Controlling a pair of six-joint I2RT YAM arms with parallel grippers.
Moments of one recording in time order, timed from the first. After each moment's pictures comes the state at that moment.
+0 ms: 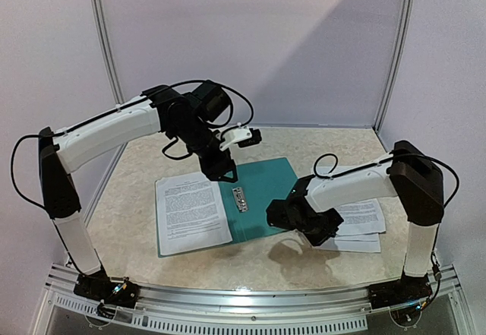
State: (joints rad) left arm -0.83 1.82 1.77 -1.06 0.17 0.41; right arm 1.06 1.98 1.22 -1.21 0.63 0.74
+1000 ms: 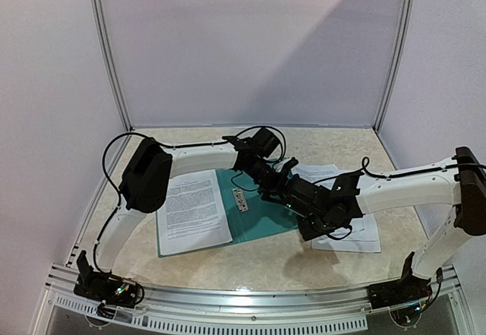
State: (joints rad) left arm -0.86 2.50 2.08 -0.57 0.70 -0.48; right arm 1.09 1.59 1.00 -0.75 0.42 0.78
